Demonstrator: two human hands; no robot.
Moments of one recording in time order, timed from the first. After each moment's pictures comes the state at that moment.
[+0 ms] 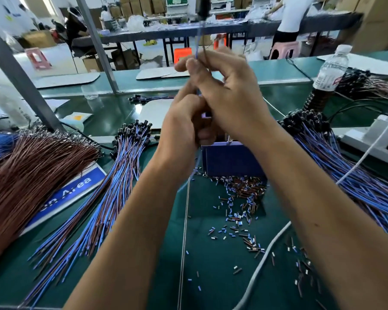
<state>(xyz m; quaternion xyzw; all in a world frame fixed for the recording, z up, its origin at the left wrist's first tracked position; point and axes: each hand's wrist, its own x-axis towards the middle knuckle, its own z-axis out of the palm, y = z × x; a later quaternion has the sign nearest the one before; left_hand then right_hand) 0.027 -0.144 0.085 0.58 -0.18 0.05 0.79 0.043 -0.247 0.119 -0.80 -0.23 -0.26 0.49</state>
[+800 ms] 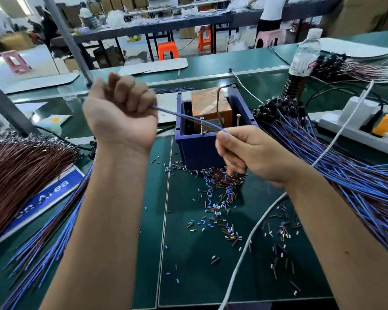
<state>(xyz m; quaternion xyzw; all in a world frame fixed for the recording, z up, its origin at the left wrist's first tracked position) 0.044 -0.128 0.104 0.20 -0.05 0.07 0.98 0.024 -0.346 0.019 -0.73 -0.24 0.07 0.64</state>
